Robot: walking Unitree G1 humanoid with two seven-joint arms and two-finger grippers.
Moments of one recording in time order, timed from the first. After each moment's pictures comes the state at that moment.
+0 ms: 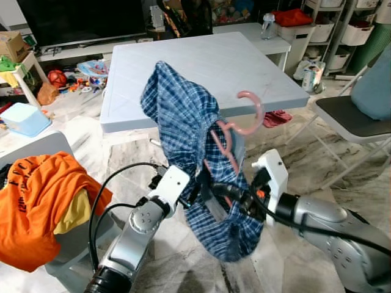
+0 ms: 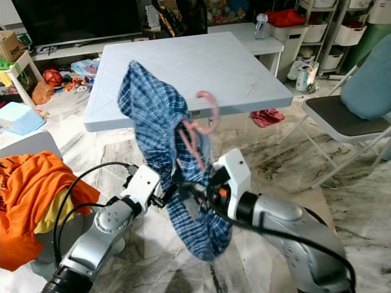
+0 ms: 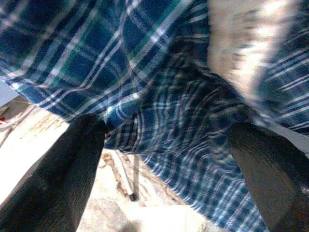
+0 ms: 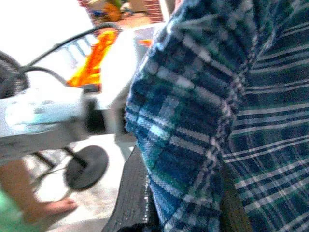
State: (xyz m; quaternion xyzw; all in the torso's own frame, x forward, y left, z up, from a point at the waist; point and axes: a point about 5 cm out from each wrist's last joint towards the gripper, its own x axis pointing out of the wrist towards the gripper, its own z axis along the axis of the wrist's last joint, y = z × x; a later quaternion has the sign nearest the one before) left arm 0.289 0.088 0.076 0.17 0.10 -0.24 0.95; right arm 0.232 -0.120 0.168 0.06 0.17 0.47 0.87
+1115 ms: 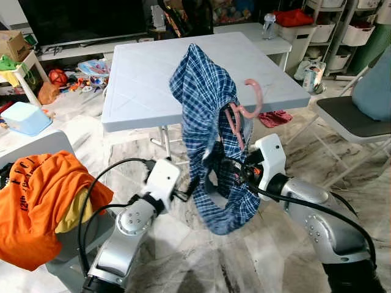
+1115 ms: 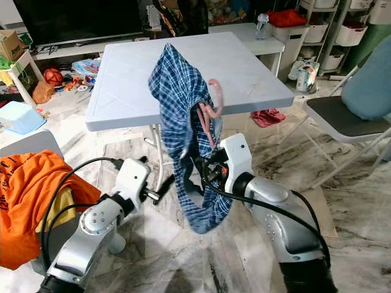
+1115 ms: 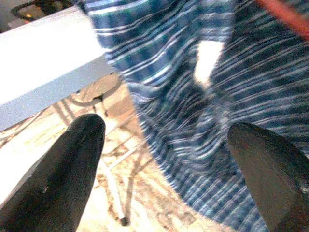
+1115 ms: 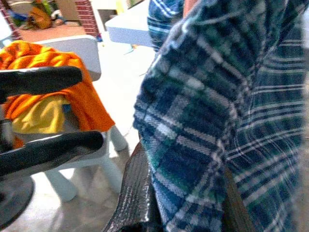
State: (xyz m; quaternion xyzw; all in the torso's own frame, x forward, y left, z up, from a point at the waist) left arm 0.281 0.101 0.097 0.12 0.05 -0.24 0.96; right arm 0.287 -0.128 0.154 0.01 0.13 0.34 0.93
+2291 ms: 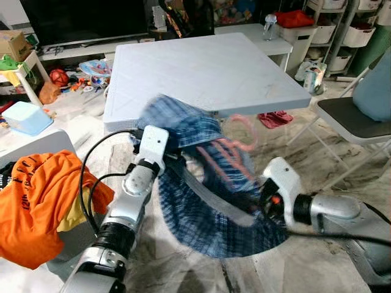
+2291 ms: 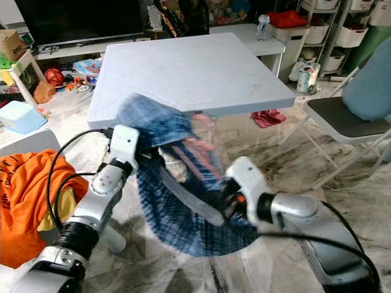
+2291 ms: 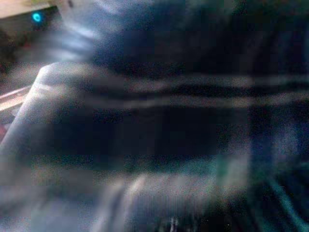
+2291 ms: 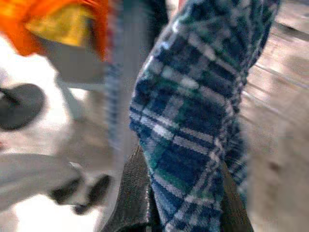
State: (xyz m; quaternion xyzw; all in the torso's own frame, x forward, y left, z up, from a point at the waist) left arm 0.349 0.115 0.121 0.10 -0.01 -0.12 0.99; right arm 0.259 -0.168 0.142 -0.13 0.22 0.39 0.88
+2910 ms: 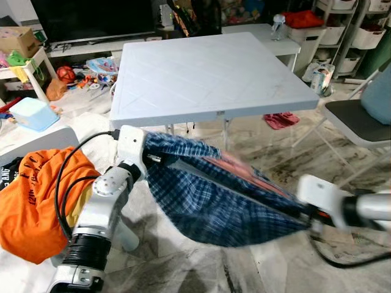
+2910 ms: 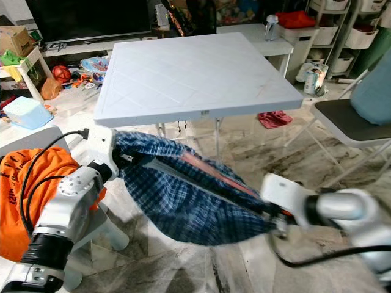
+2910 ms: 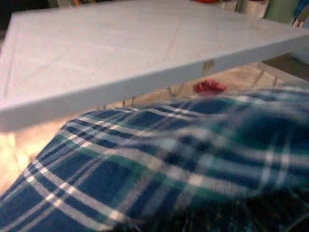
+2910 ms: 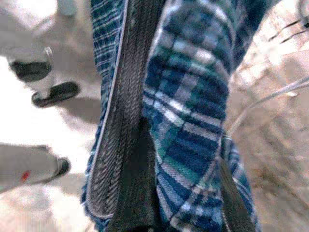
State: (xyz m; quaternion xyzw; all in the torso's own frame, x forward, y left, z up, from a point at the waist) left arm 0.333 0.157 0.129 0.01 0.07 -0.17 0.98; right arm 0.243 -0.249 0.152 -0.33 0.26 0.48 0.77
